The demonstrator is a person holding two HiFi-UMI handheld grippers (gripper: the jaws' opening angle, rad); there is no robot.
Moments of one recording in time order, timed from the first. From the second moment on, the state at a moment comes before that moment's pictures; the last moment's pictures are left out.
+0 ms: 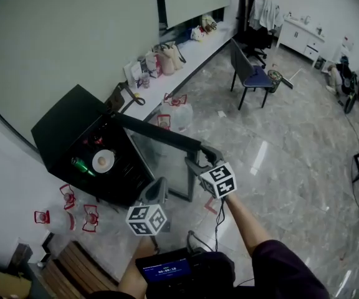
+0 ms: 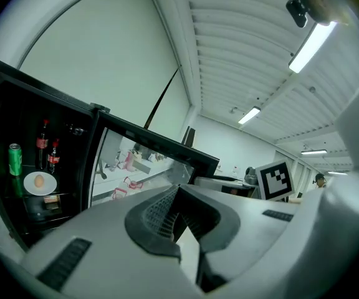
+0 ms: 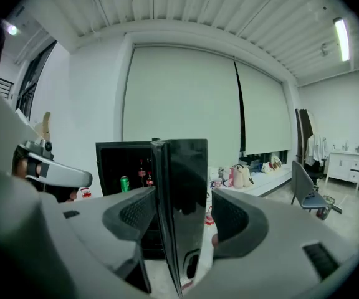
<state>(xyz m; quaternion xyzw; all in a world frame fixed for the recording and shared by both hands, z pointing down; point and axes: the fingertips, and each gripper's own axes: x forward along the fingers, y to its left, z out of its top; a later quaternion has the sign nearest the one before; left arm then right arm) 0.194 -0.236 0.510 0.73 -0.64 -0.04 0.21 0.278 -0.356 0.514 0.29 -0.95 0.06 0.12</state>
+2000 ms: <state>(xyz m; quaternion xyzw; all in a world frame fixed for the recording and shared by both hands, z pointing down) 0.016 -0.014 0.473 0.63 -0.76 -0.03 0.13 0.045 -0.062 0.478 0.04 -1.00 0.03 0.07</state>
